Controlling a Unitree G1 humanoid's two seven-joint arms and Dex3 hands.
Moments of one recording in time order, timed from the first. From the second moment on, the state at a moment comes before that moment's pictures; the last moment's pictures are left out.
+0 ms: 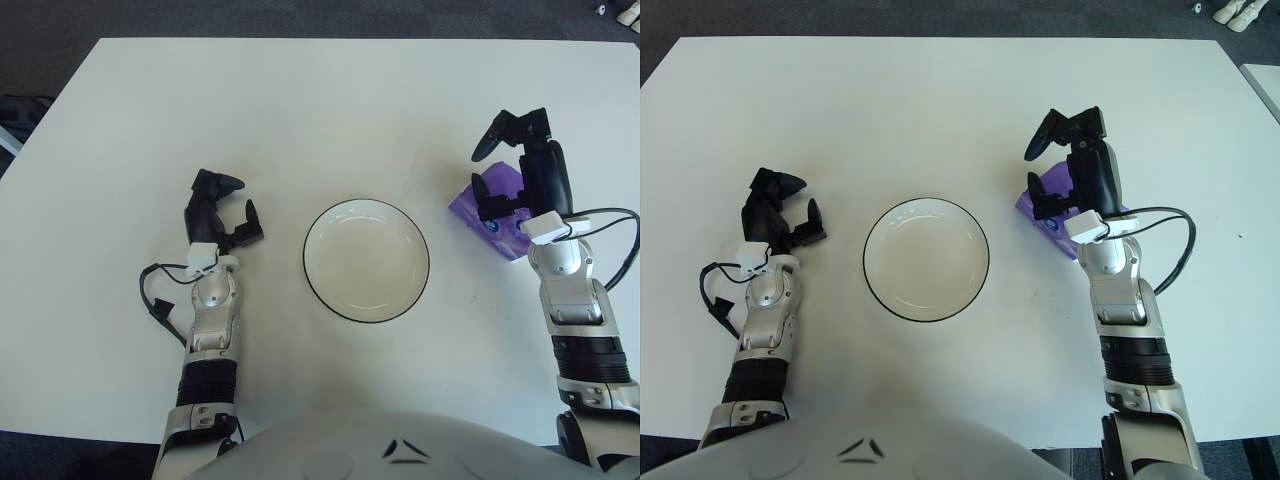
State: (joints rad) left arm -0.05 -0.04 0.15 0.13 0.06 -0.36 0.25; right arm -0.20 -0.38 -0.09 -0.17 -0.28 -0.34 -0.10
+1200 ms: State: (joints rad) left arm -0.07 -0.05 0.15 0.15 0.05 -0.37 0.25; right arm -0.17 -0.60 -0.17 -0.35 -0.30 -0.22 0.25
